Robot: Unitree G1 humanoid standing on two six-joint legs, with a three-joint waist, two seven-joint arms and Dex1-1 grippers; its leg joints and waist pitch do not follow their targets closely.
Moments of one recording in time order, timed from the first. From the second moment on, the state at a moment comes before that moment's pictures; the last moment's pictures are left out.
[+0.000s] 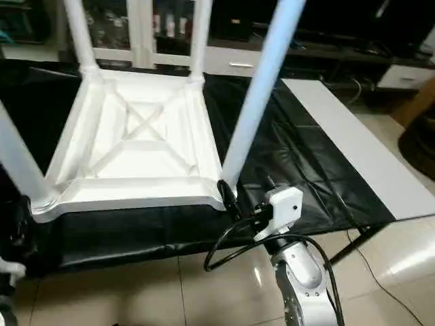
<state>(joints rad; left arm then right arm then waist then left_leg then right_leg) 0.33 0.10 0.32 -0.38 -0.01 -0.11 -0.06 0.06 -0.09 0.07 -0.07 0.22 -0.15 0.40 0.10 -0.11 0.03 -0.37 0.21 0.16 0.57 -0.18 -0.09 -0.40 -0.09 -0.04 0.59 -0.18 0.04</state>
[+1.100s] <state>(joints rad) -0.15 0.24 0.29 -0.24 -0.11 0.20 -0.11 0.06 -0.10 0.14 -0.01 0.22 -0.17 0.47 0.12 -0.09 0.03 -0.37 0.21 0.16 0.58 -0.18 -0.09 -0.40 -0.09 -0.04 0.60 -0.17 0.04</state>
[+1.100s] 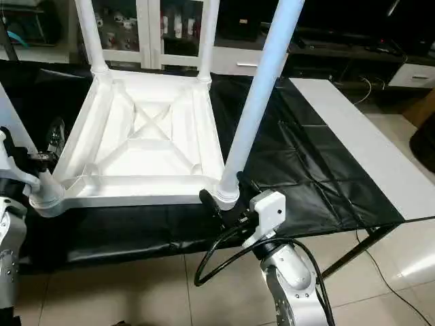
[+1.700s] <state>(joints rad) -0.18 0.22 0.31 -0.29 -0.15 0.34 -0.05 0.01 -0.10 0.16 0.02 0.26 -0.12 0.52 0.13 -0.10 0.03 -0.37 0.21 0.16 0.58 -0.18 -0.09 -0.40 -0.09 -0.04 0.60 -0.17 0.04</state>
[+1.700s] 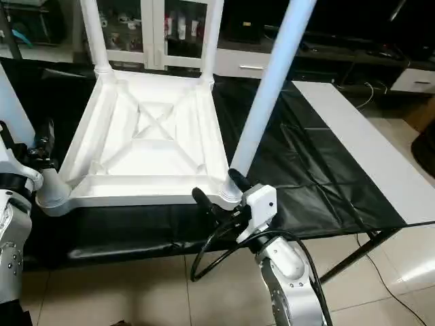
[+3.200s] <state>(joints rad) -0.33 -0.05 0.50 -0.30 -0.47 0.53 0.14 -0.39 0.17 -0.16 0.20 0.81 0.25 0.26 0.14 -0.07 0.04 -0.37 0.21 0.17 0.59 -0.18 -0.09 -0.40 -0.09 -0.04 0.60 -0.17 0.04</state>
